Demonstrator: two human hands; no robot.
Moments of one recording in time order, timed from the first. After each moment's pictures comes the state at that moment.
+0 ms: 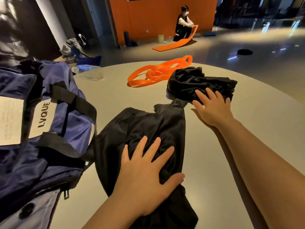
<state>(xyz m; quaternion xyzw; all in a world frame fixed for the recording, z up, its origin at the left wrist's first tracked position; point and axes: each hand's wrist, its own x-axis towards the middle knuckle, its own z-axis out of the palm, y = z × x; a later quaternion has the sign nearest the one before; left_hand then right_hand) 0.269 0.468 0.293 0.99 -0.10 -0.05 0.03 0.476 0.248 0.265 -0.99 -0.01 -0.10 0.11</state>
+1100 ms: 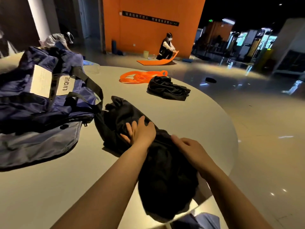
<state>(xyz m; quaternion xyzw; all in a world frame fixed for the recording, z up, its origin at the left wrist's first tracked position) 0.173 0.405 0.321 0.87 0.15 -0.03 0.47 0.128 0.252 0.312 -0.90 -0.01 0.05 0.44</state>
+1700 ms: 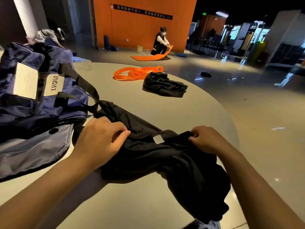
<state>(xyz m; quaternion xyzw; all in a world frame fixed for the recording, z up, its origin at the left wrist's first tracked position) 0.140 0.517 0.321 0.91 -0.23 0.29 0.18 0.172 0.219 0.338 -0.99 0.02 0.05 0.13</state>
